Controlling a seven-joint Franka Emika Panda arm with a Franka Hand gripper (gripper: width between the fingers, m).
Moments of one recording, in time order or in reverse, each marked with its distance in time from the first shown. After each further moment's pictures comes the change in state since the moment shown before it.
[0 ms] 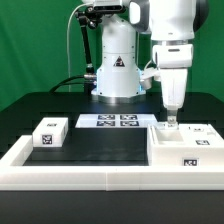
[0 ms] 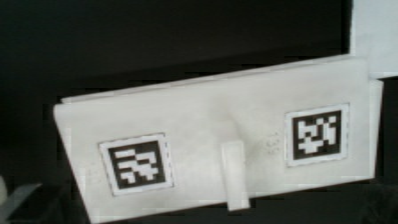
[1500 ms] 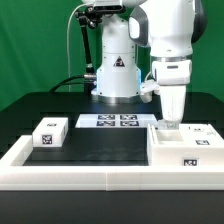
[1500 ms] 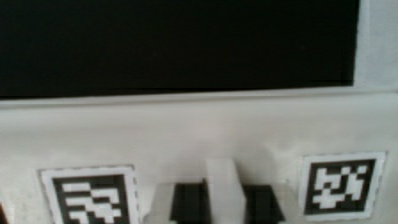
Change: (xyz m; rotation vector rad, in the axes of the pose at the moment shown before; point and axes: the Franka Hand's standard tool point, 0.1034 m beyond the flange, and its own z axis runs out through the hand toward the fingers) arm 0.002 -0.010 0.026 0.030 0.017 0.009
